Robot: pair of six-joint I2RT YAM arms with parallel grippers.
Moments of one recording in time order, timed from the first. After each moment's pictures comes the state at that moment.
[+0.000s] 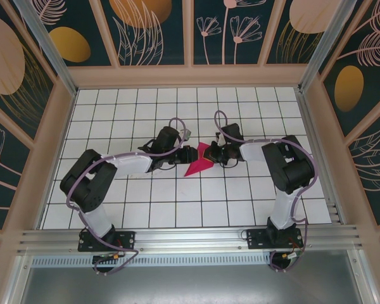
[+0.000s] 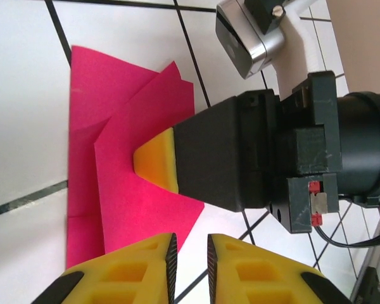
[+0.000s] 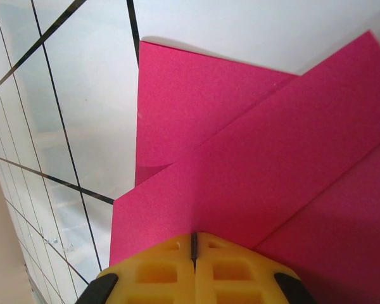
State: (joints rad) left arm -0.66 1.76 0.92 0.14 0.42 -0.68; right arm 0.44 1.88 0.91 0.01 -0.54 0.79
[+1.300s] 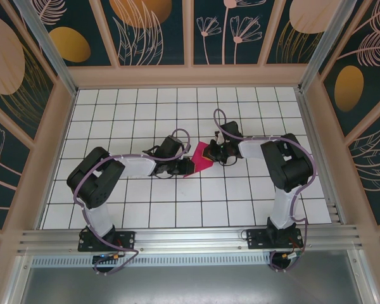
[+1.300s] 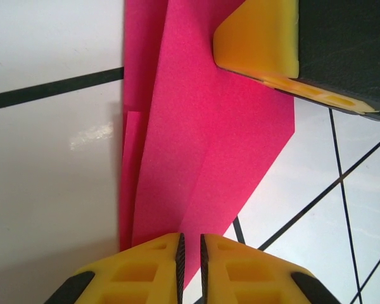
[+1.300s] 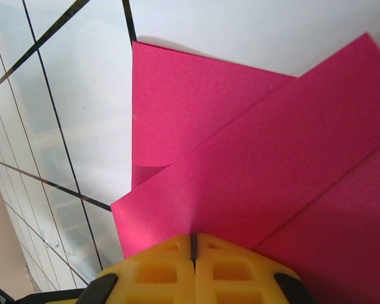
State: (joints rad) left arm -0.69 1.82 0.88 0.01 0.37 -0.62; right arm 0.44 1.91 0.96 -0.05 -0.54 0.79
